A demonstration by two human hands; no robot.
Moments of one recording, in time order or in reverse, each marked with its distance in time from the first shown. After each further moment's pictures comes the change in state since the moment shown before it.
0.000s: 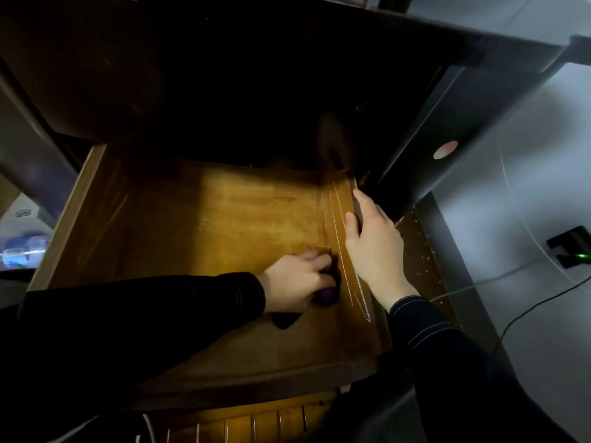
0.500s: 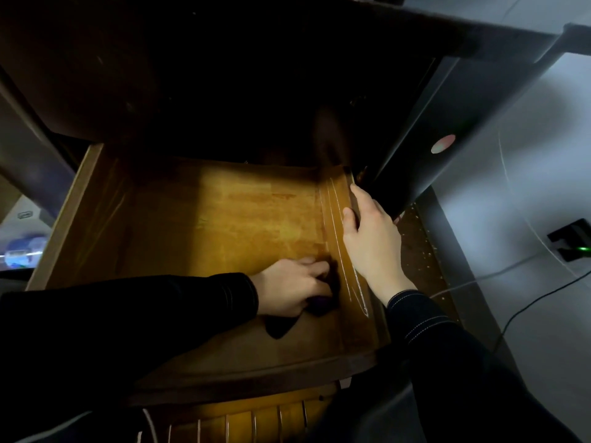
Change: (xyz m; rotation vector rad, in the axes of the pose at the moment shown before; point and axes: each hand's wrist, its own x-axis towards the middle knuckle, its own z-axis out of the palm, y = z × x) left_hand -0.008 0.003 -0.002 -0.062 -0.081 0.068; right_hand 0.001 0.000 -0.001 0.029 -0.009 0.014
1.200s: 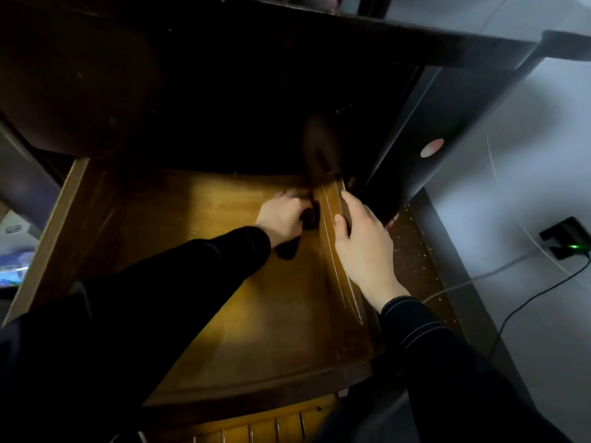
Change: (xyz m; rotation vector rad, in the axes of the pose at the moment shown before) left_hand 0.080 -0.095 -0.017 -0.056 0.294 -0.573; right_hand -0.001 -0.001 0.002 0.002 -0.026 0.005
